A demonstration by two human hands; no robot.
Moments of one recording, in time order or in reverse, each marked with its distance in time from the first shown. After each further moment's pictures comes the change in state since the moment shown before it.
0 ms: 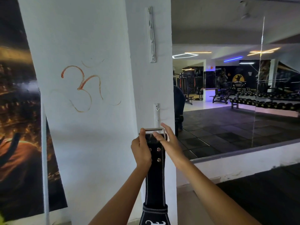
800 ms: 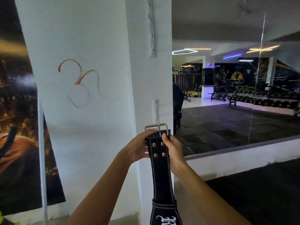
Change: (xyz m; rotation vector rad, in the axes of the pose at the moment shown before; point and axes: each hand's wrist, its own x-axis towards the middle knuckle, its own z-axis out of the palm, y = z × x) left_hand 0.033 0.004 -0.024 0.080 -0.783 -0.565; right_hand -0.011 0.031 0.001 0.315 0.222 0.143
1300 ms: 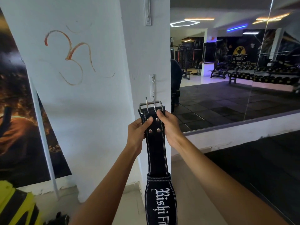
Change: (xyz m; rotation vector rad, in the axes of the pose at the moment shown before) left_hand -0.017 -0.057 0.025 -0.178 0.303 0.419; right_hand -0.008 0.000 -0.008 0.013 -0.149 -0.015
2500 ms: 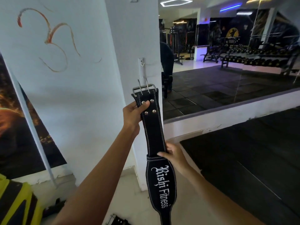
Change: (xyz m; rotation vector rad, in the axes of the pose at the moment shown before) left_hand 0.003 -0.007 0.025 -0.055 0.062 -0.068; right_hand -0.082 0.121 -0.093 -0.397 -0.100 0.113
